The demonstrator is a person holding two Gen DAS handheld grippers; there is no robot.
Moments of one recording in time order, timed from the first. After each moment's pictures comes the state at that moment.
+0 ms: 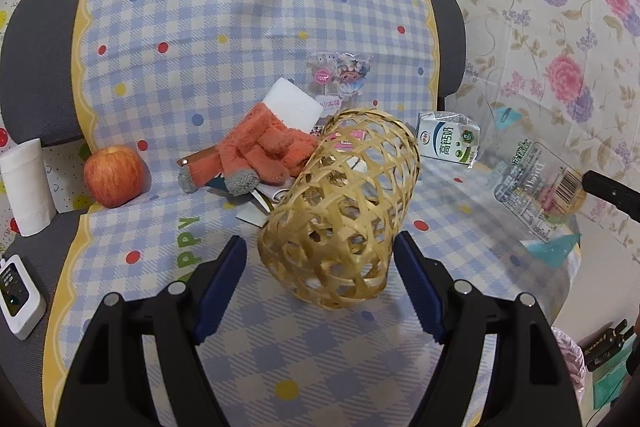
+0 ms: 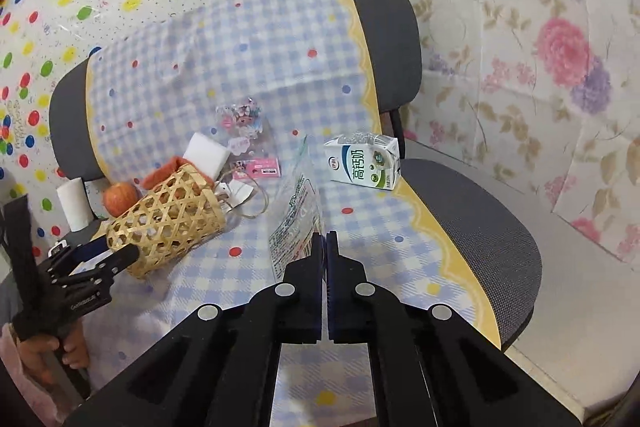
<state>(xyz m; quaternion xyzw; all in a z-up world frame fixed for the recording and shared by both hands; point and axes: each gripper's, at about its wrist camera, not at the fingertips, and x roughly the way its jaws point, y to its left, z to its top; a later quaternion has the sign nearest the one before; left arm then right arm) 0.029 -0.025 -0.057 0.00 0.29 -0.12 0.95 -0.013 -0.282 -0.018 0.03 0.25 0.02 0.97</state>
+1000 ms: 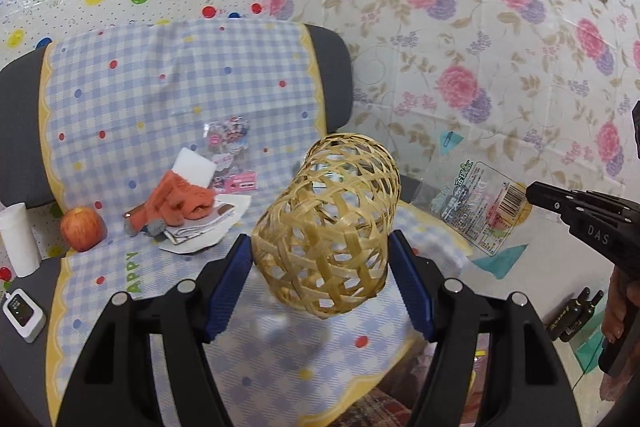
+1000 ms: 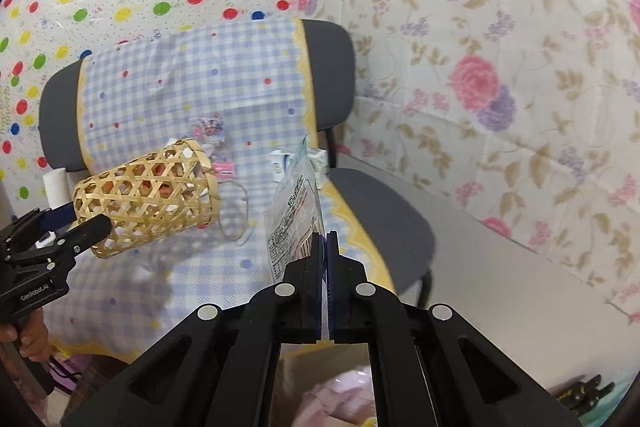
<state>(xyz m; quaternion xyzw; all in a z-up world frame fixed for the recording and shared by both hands) -0.086 -0.091 0.003 0.03 0.21 -0.23 0.95 -0.136 -0.302 0.011 -0.02 0.22 -0.09 0.97</state>
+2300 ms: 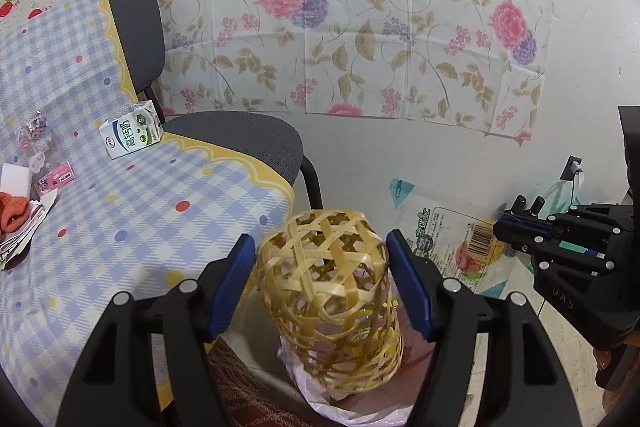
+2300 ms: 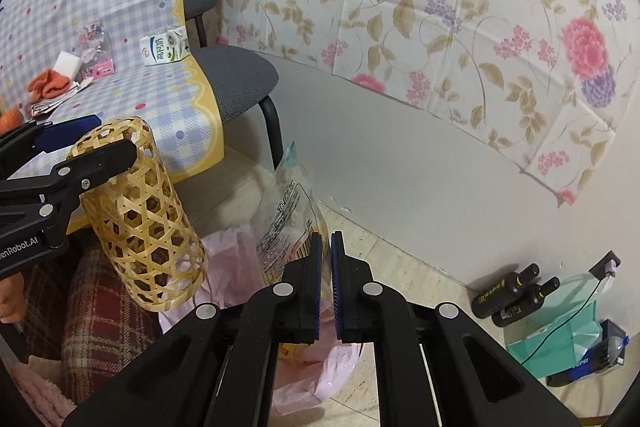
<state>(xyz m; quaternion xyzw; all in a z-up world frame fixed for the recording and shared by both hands) -0.131 -0.274 -0.065 0.14 0.28 -0.40 0.86 -0.223 -0.403 -0.095 0.01 0.36 -0.25 0.90</state>
